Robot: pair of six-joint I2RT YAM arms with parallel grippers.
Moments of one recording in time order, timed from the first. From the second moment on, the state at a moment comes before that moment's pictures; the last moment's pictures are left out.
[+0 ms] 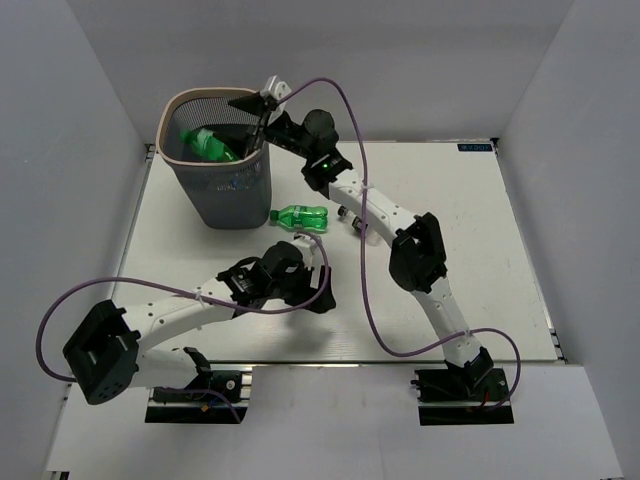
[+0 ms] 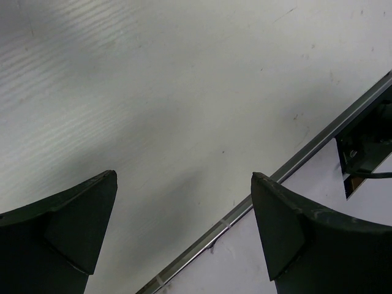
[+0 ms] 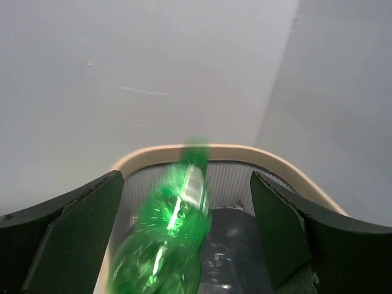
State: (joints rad) left arm -0.89 1.23 0.70 -0.21 0.11 -0.54; right arm 0.77 2.39 2.33 0.54 -0.56 0.09
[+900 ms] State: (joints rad) left arm -0.85 2.03 1.88 -0.86 -0.41 -1.02; right arm -0.08 1.51 1.43 -0.25 -0.40 -0.10
